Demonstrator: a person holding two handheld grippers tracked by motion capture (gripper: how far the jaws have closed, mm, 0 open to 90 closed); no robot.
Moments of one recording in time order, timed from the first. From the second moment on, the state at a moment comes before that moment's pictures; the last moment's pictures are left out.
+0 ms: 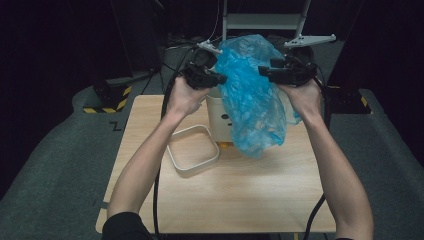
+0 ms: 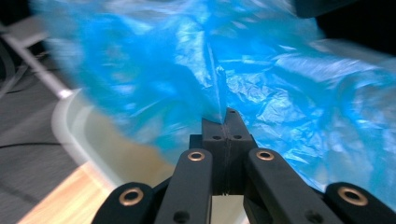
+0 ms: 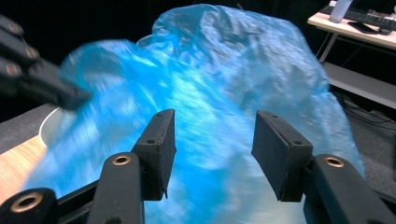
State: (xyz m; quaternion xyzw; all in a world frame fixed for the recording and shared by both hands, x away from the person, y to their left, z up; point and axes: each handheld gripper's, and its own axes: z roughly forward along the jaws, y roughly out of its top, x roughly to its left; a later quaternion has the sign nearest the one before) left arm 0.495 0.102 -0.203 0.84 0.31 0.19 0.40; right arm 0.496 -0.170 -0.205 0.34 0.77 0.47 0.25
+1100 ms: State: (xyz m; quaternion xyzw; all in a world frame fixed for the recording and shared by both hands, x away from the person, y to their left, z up) left arm 0.509 0.132 -0.225 0.81 0.34 0.18 0.43; right arm 0.522 -0.181 -0.235 0.36 0.78 0.48 0.17
